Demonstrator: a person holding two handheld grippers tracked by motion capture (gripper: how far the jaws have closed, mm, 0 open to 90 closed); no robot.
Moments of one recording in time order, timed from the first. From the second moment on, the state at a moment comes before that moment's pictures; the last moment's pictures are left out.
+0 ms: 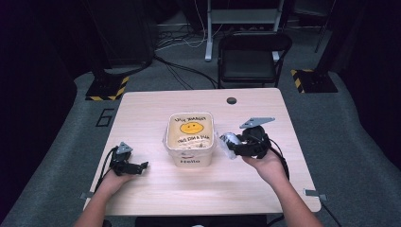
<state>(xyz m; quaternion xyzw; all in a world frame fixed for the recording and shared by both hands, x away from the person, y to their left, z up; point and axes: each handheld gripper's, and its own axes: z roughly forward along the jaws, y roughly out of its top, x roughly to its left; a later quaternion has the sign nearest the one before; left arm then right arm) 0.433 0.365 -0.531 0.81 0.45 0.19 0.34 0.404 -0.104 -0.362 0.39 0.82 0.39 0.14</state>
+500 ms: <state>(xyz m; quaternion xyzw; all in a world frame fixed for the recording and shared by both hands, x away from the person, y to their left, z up) 0.433 0.365 -0.531 0.80 0.45 0.19 0.34 0.420 -0.075 -0.328 0.36 0.83 0.40 0.14</state>
